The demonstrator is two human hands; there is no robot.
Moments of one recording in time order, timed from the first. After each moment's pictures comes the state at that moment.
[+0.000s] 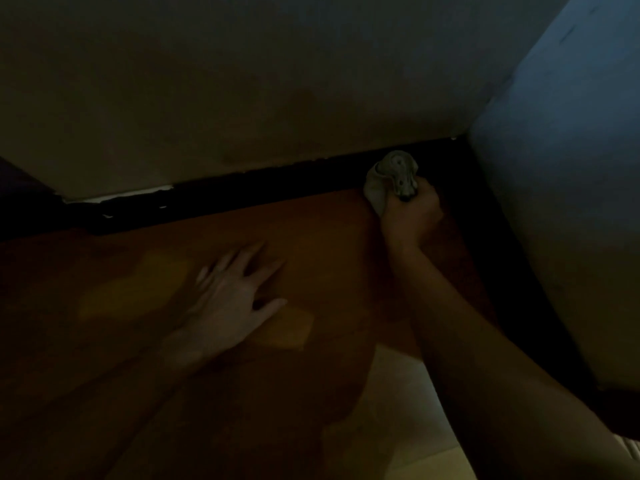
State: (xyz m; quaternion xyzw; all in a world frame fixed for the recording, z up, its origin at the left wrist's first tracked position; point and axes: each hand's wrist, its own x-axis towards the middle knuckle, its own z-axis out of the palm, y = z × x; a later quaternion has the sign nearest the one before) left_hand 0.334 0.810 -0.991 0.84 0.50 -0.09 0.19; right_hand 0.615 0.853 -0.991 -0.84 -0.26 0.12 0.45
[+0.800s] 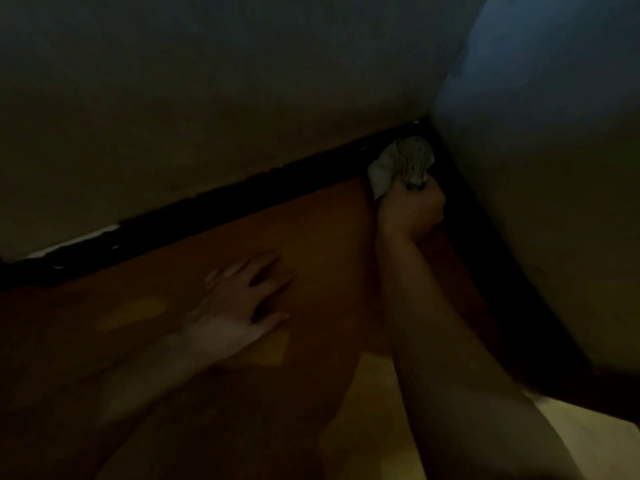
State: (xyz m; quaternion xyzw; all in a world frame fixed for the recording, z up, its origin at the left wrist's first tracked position) left_hand 0.370 0.841 -0.991 0.90 0.36 -0.14 0.21; right_hand 0.648 0.860 -0.986 -0.83 -0.06 0.10 0.54
